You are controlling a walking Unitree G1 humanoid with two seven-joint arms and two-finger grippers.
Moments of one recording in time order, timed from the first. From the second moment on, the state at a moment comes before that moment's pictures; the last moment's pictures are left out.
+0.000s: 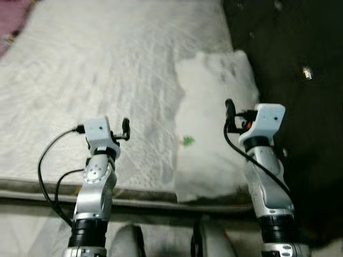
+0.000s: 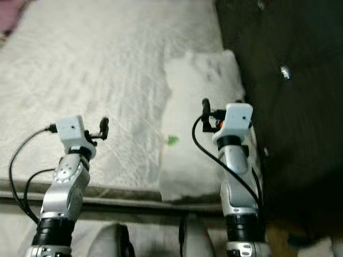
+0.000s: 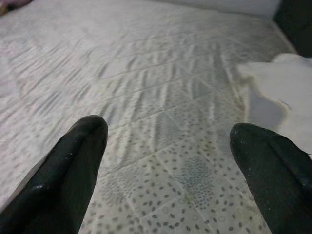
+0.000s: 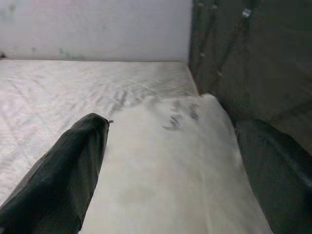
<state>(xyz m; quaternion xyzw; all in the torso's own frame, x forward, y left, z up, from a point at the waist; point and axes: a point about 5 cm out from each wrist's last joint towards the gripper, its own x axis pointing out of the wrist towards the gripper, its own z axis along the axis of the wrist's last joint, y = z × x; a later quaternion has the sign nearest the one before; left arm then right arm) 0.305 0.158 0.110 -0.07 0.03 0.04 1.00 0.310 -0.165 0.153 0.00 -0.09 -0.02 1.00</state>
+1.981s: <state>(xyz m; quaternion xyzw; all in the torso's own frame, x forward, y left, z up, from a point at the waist) 0.301 0.147 0.113 -0.07 0.02 0.00 1.00 0.316 -0.167 0.143 0.01 -0.07 -0.03 1.00</state>
